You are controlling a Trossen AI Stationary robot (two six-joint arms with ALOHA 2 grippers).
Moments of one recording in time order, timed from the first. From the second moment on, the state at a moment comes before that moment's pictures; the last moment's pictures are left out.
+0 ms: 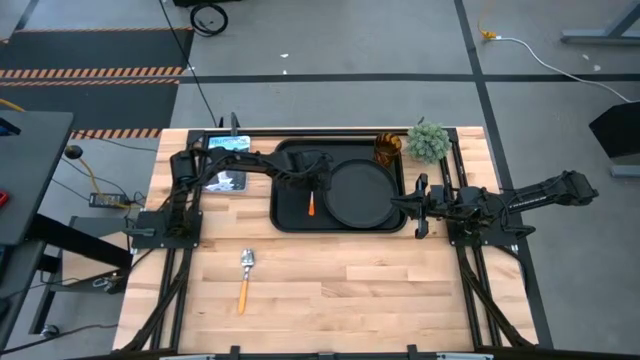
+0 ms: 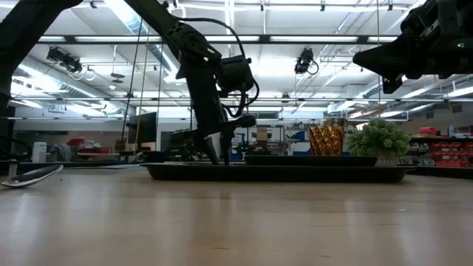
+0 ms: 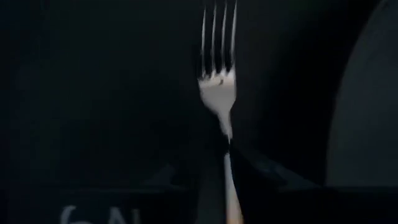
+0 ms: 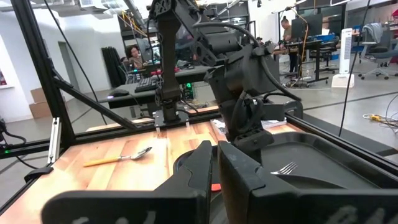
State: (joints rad) left arm 0.31 2.01 1.34 -0.52 -0.14 -1.10; right arm 0.12 0.43 0.01 0.50 0.29 0.09
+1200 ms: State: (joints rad) left arm -0.39 1.78 1.34 -1.39 -0.16 -1.08; right arm 0.12 0.42 0.01 0.50 0.29 0.09
